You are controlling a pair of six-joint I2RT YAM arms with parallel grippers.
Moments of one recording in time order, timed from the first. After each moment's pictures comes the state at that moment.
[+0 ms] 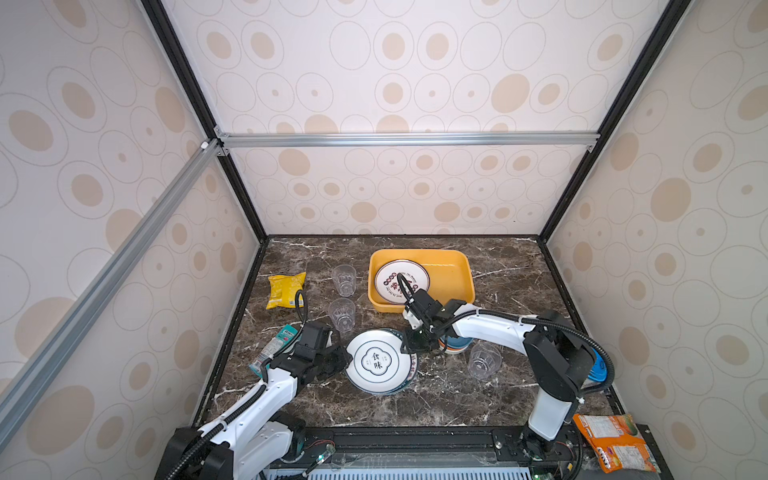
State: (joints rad) left arm -0.35 0.98 0.40 -0.39 0.27 -0.81; right arm 0.80 1.80 1.16 -0.57 -0.29 0.64
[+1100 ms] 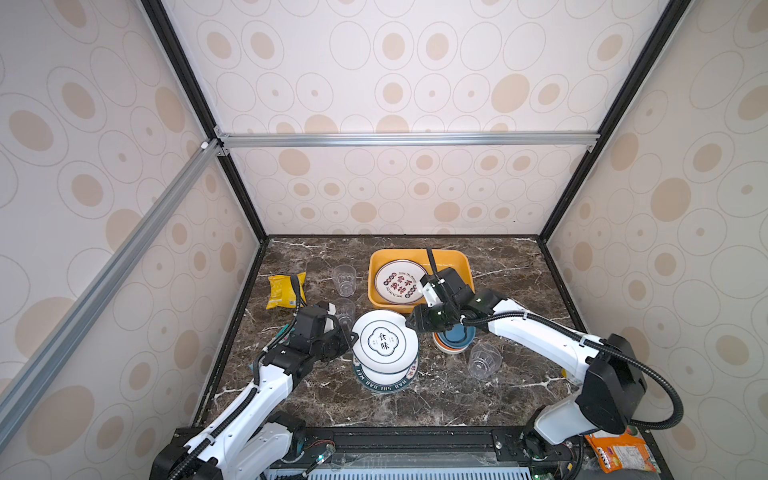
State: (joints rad) left arm -0.35 0.93 0.54 -0.35 0.34 -0.81; right arm 0.71 1.51 1.18 -0.59 -0.29 0.63
